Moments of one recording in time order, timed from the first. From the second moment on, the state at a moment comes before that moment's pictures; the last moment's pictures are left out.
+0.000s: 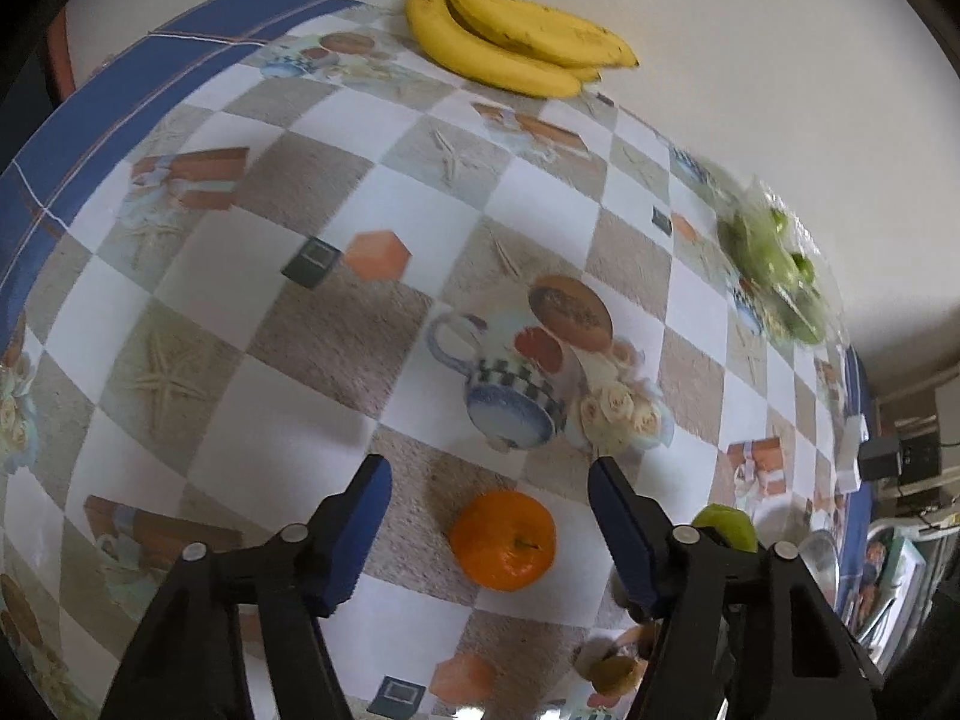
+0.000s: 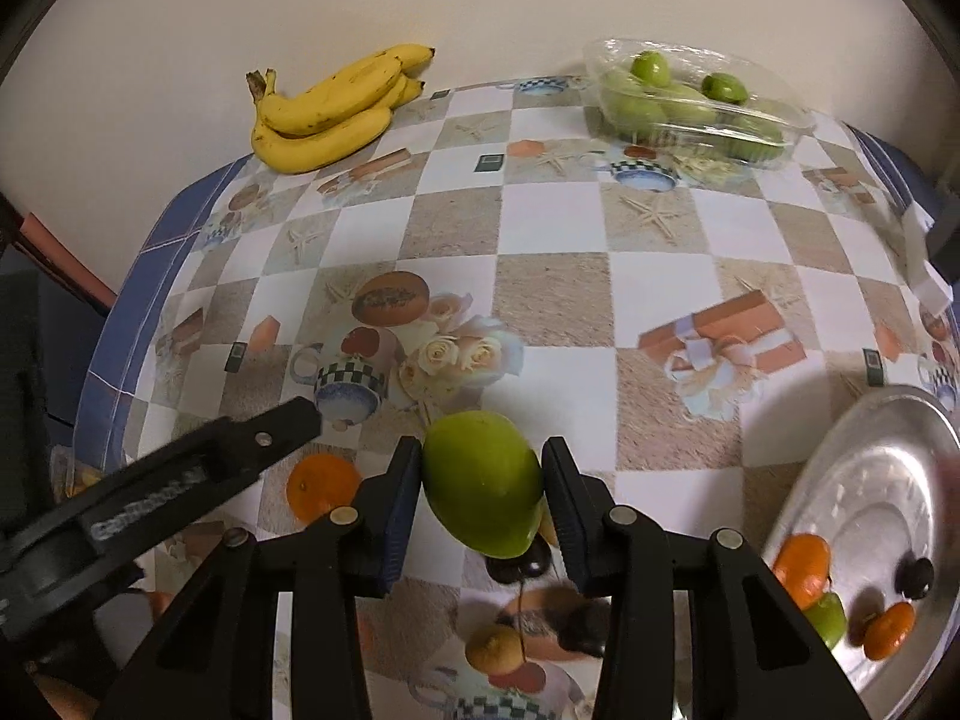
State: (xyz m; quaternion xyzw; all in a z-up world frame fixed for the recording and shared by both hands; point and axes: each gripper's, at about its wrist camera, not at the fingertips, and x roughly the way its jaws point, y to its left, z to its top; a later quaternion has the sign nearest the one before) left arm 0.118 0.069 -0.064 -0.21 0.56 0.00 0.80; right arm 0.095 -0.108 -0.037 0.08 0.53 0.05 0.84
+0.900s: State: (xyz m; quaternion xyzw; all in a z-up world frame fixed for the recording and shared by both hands) left arm 0.112 0.060 -0.062 -0.19 0.57 0.01 0.80; right arm 0.064 -0.147 -0.032 0.12 0.54 0.01 0.83
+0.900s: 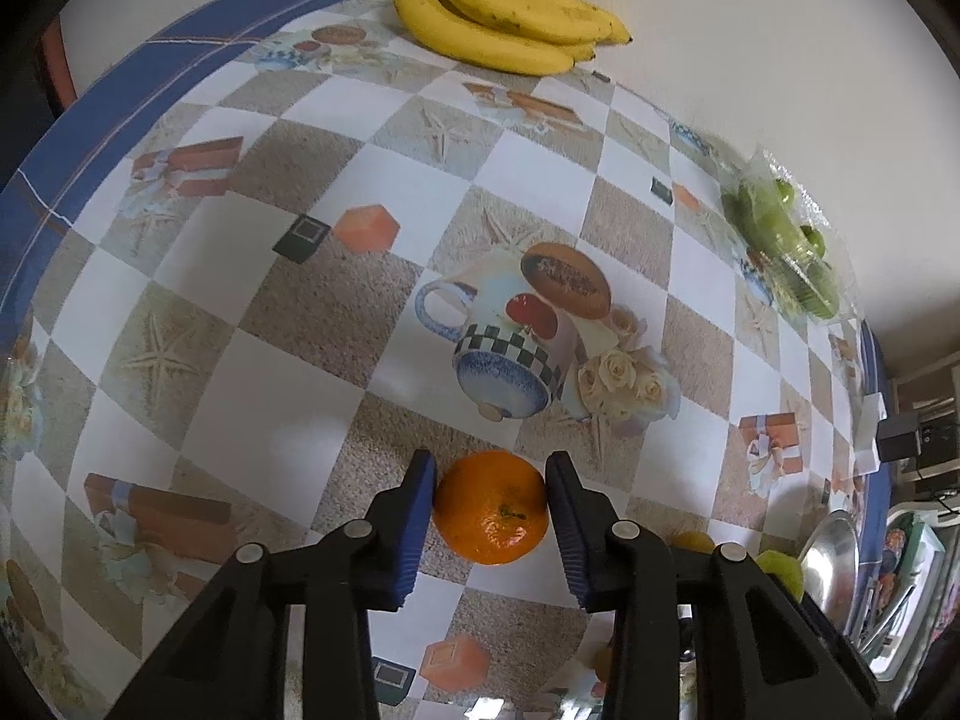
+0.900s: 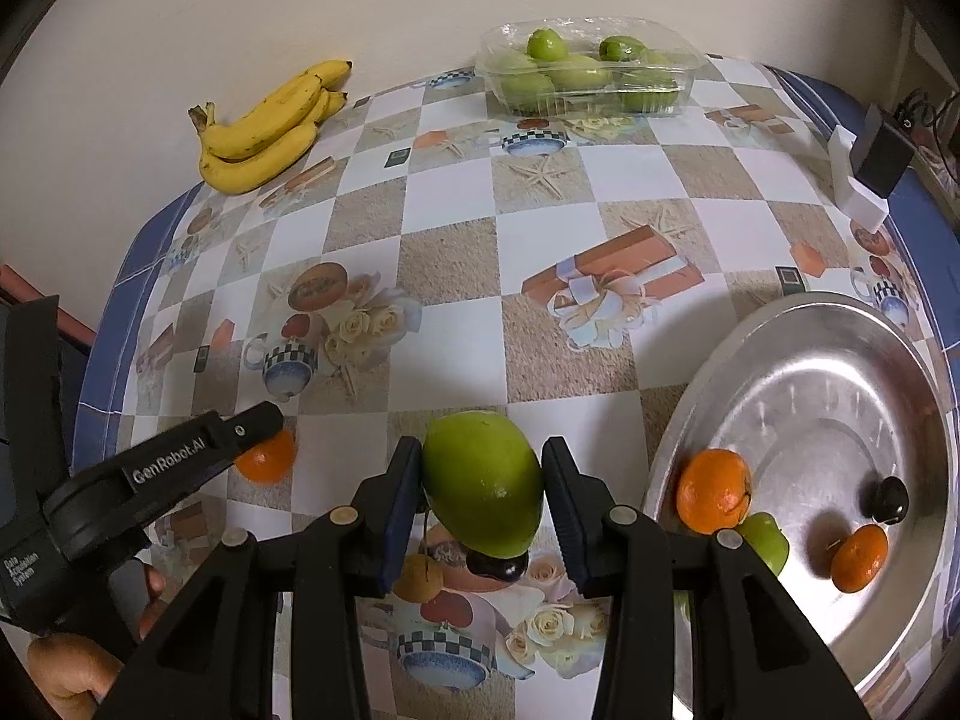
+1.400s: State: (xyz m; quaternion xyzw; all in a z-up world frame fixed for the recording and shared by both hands) left arm 0.094 0.041 -0.014 -0.18 0.52 0.00 0.83; right arm 0.042 -0.176 -0.018 0.15 0.53 -0.01 0.83
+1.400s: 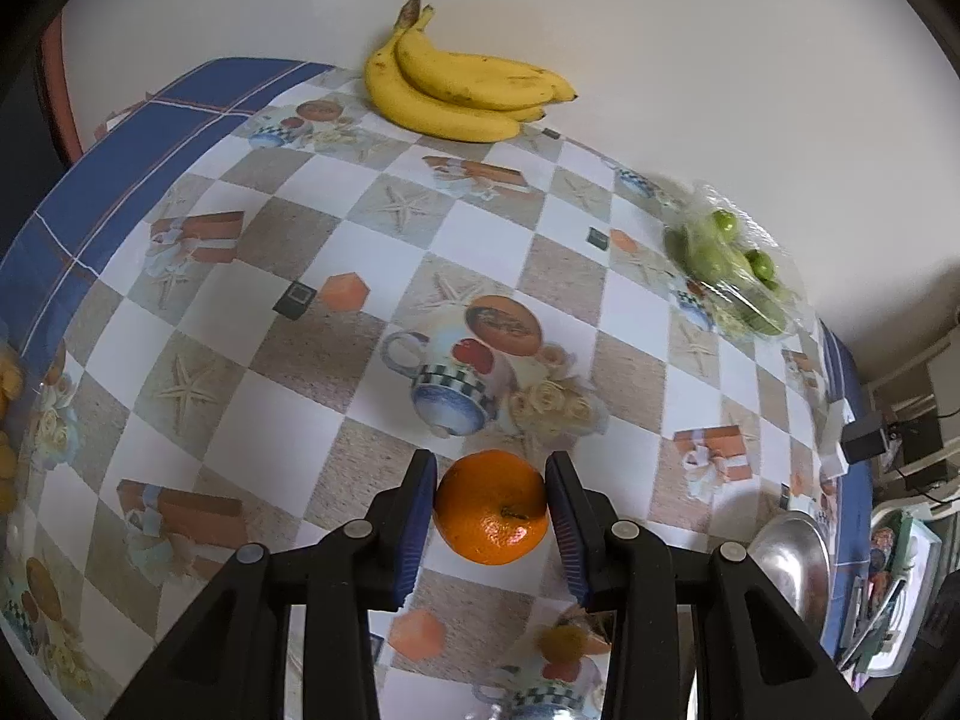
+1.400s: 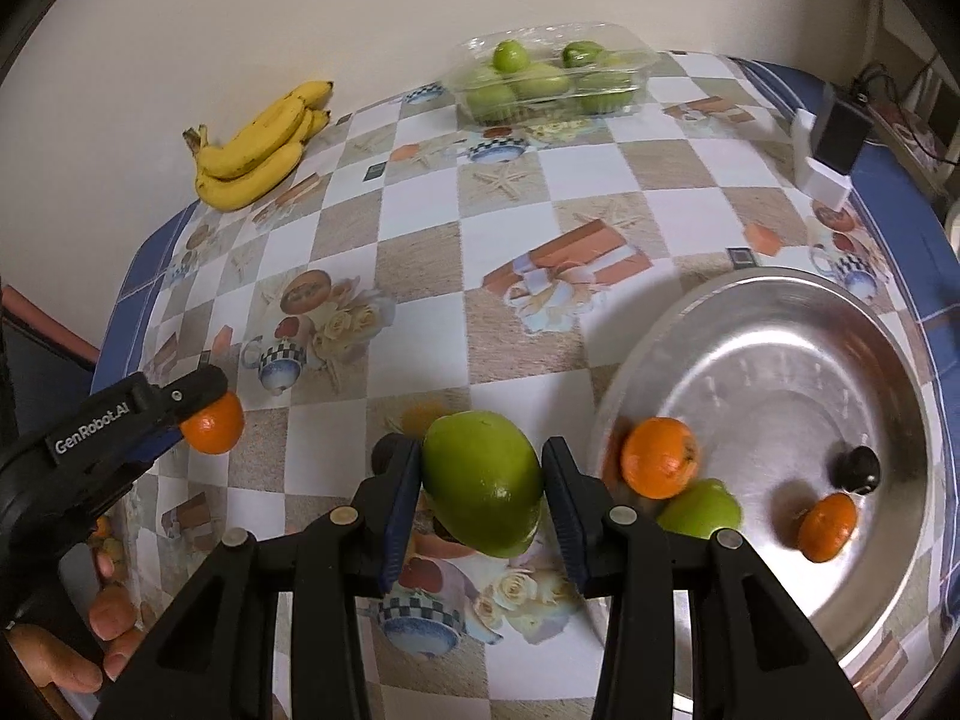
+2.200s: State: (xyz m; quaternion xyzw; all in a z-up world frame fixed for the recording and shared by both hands) left arm 0.081 -0.059 0.008 -0.11 0.52 -0.04 0.85; right arm 0.000 -0.324 -0.006 0.22 0.49 -0.14 0.83
